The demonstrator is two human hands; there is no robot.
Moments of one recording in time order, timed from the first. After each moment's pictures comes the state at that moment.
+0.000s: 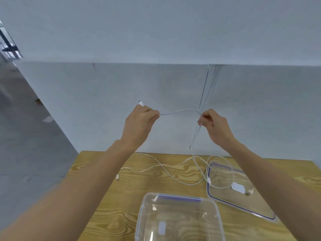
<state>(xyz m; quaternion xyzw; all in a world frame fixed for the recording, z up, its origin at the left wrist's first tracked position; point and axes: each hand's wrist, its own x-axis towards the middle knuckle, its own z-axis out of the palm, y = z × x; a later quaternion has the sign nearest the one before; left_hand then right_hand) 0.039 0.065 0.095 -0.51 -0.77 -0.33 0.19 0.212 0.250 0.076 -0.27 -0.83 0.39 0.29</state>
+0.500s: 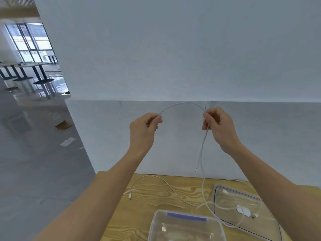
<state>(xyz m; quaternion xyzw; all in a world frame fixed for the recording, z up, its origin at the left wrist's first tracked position) 0.091 0.015 0.202 -0.37 -0.71 -0.60 0.05 0.226 0.194 0.195 -0.18 -0.74 0.49 0.42</state>
